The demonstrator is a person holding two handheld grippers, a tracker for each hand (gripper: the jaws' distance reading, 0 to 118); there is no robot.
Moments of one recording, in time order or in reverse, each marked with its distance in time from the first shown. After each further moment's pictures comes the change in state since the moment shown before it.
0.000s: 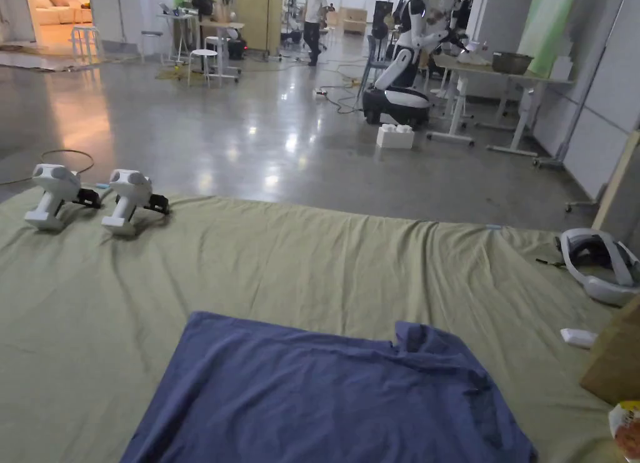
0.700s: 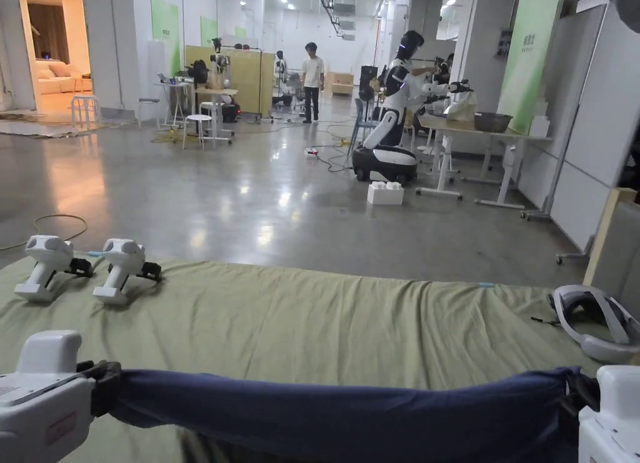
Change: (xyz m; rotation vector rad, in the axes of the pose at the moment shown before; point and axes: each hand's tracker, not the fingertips) left arm -0.025 0.233 0.056 0.455 -0.021 0.127; right arm 0.030 0.198 0.083 0.579 -0.066 -0.077
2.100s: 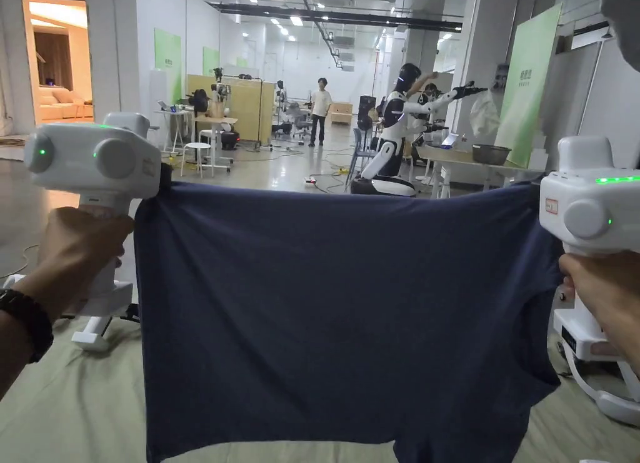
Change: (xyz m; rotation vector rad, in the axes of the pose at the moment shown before) left arm 0.057 0.299 -0.085 0.153 0.113 -0.071; right arm -0.006 0.299 -0.192 0.188 -0.067 0.021
